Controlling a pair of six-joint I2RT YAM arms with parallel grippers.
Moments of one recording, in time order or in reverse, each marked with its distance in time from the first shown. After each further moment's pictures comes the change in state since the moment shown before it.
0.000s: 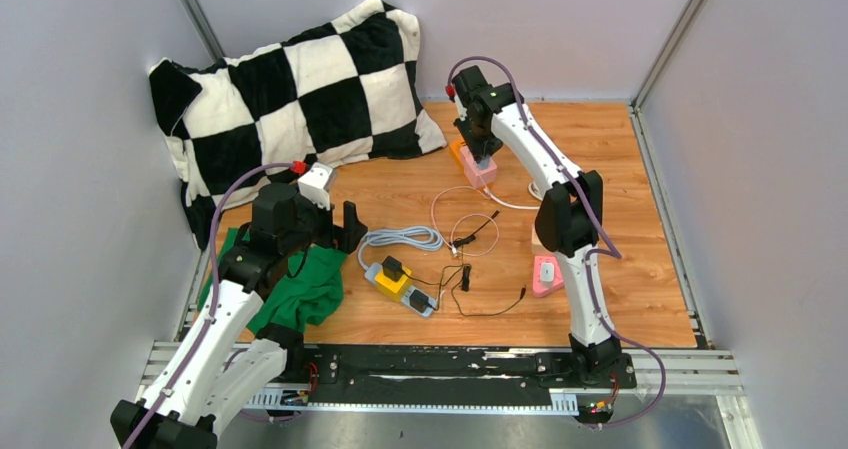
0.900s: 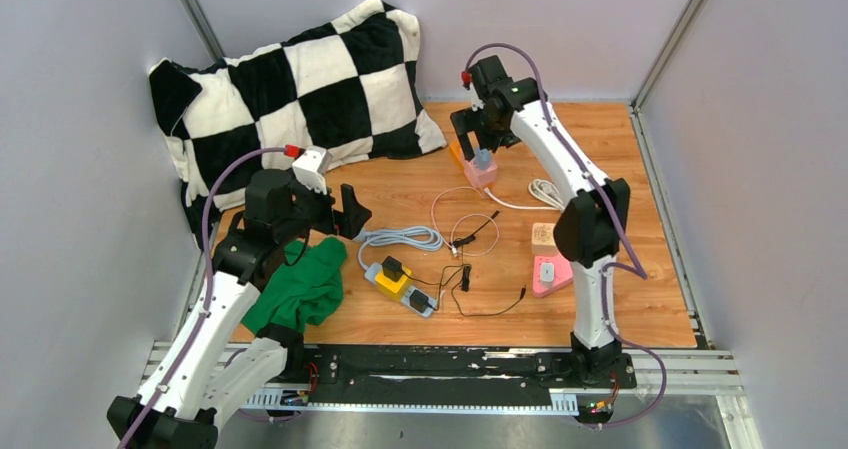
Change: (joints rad) left arm 0.000 0.047 0.095 0.001 0.034 -0.074; right arm -0.023 -0.151 -0.065 0.022 -0.070 0.095
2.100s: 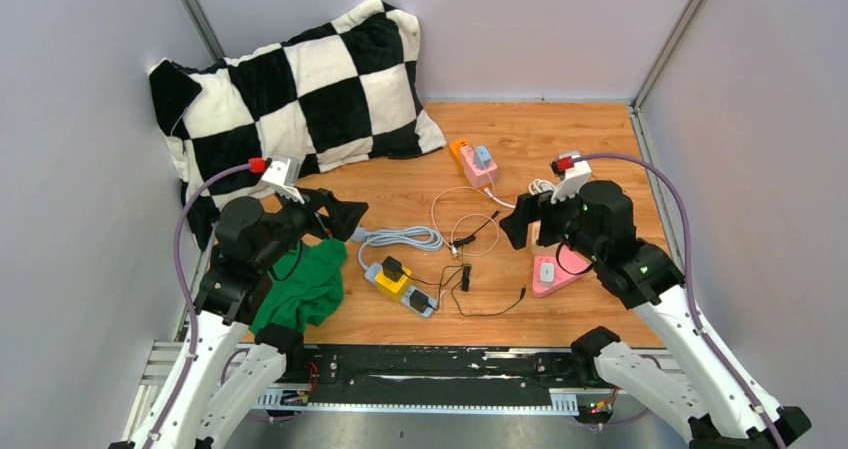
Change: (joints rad) left arm 0.000 -0.208 -0.064 0.173 0.022 -0.197; right arm 0.068 -1.407 -1.319 0.551 -0.154 0.180
